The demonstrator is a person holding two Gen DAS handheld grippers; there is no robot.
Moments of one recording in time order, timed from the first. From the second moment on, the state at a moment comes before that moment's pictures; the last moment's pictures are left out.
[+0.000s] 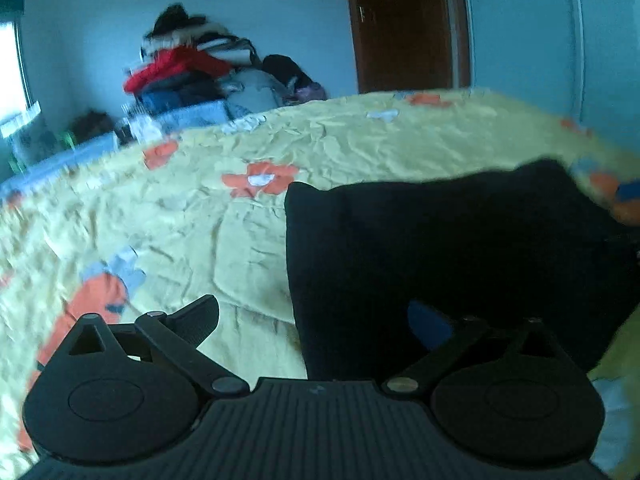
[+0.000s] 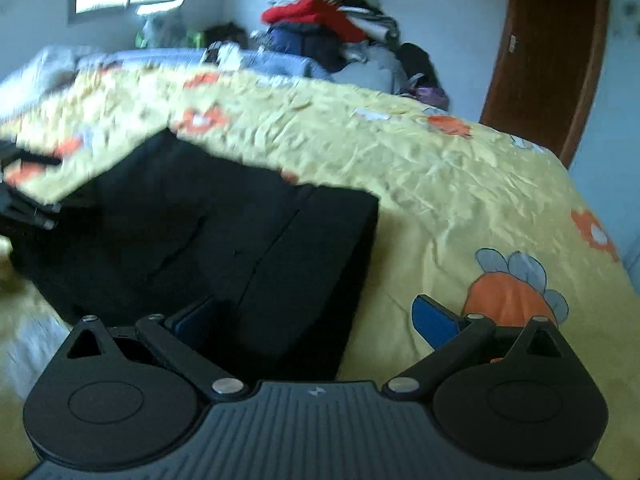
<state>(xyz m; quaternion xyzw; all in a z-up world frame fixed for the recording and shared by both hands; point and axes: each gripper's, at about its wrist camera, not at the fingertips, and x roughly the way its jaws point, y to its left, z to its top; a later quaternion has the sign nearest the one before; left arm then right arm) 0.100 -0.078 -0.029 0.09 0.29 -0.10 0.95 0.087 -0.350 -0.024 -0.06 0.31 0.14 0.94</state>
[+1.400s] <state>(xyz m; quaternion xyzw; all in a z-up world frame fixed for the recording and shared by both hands) 0.153 -0.024 -0.048 -0.18 0.37 -0.30 0.86 0.129 -0.406 -0.039 0.25 0.37 0.30 0.84</state>
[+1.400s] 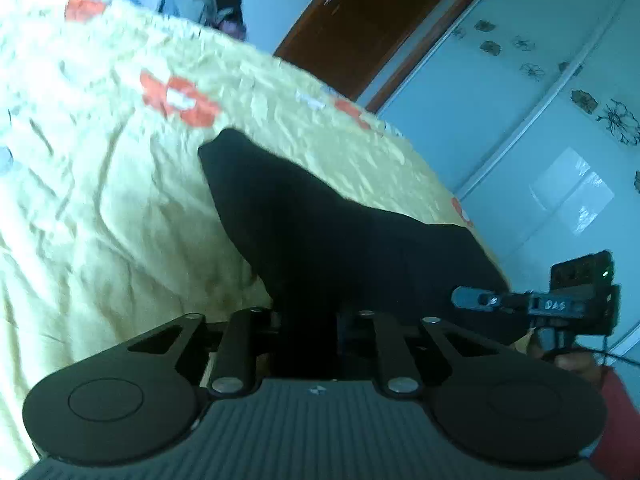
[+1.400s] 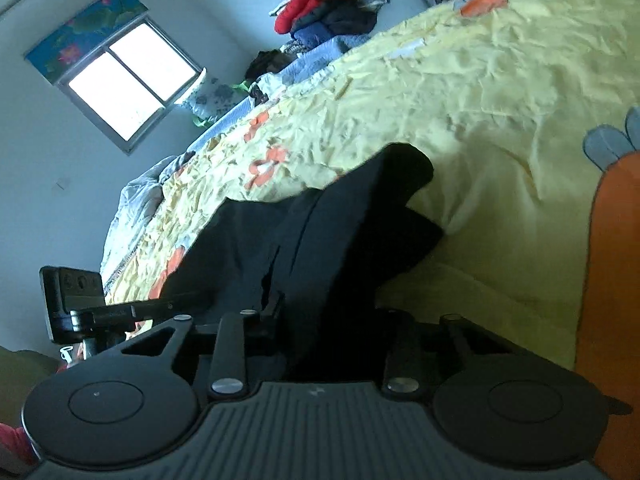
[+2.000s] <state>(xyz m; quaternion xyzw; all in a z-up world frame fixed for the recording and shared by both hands) 0.208 0.029 -0.006 -0.13 0.32 -0.20 0.92 0.210 -0.319 0.001 0.21 0.35 0.32 0.86</state>
